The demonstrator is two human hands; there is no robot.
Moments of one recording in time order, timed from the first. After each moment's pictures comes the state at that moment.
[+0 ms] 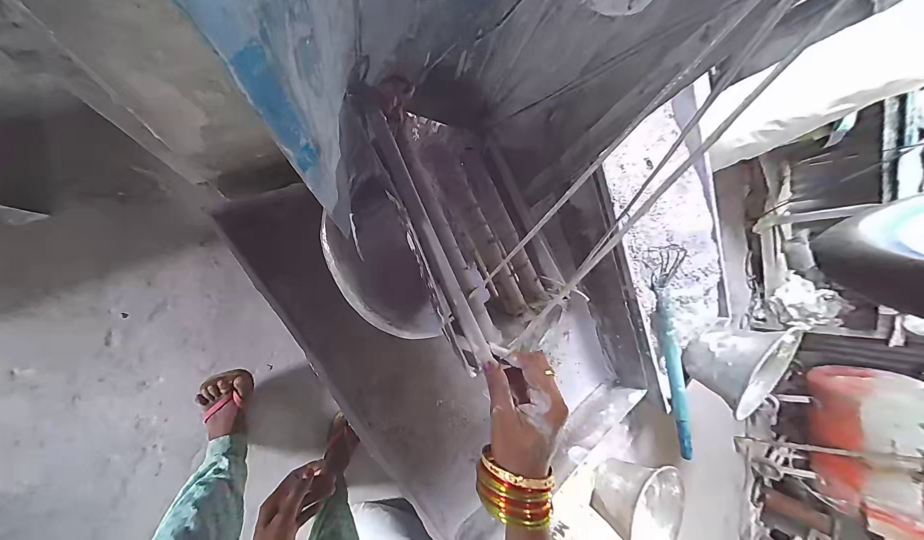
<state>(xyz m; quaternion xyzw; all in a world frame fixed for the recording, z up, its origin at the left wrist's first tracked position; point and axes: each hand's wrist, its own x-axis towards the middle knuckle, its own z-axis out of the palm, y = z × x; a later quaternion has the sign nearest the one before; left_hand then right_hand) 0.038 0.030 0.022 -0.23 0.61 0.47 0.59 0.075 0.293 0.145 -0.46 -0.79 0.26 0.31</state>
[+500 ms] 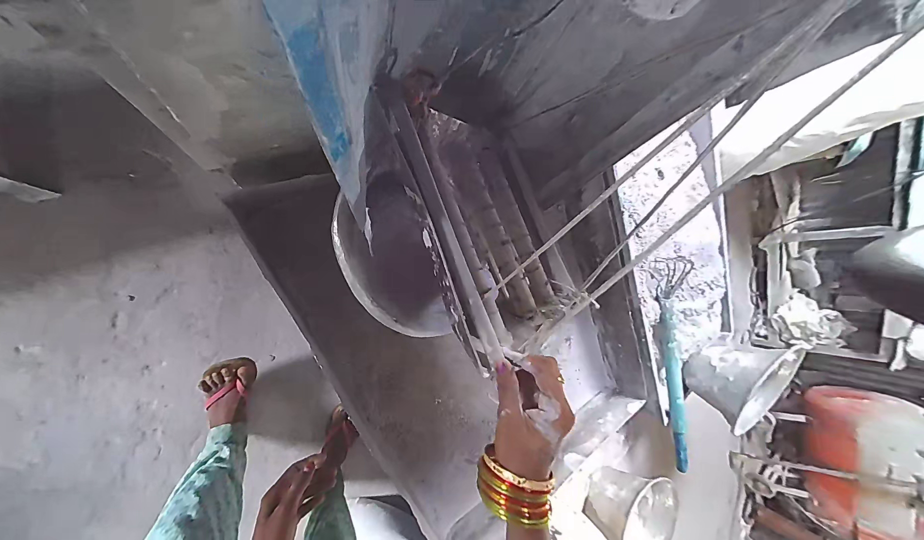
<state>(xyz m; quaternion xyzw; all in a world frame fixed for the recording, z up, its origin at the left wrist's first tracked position) 0.048 0.025 0.012 -0.25 0.61 0.49 0.57 0.074 0.290 0.138 -0.46 -0.77 0.29 0.34</state>
